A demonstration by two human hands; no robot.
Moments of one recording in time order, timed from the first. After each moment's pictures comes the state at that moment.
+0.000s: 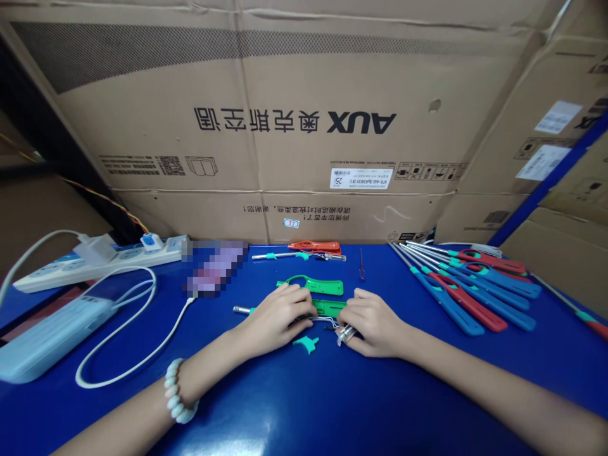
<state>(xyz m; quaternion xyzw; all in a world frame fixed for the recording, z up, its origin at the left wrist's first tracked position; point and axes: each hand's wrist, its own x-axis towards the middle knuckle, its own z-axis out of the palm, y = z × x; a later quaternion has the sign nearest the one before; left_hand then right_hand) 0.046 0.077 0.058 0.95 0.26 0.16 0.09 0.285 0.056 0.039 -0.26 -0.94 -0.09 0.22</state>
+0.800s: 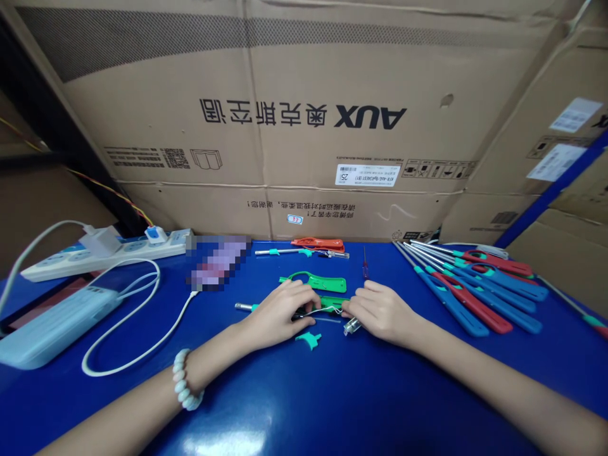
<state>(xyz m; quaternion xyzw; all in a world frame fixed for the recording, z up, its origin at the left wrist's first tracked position) 0.049 0.078 0.055 0.92 0.29 0.19 0.17 0.290 0.064 0.055 -0.19 -0.92 -0.25 0.23</state>
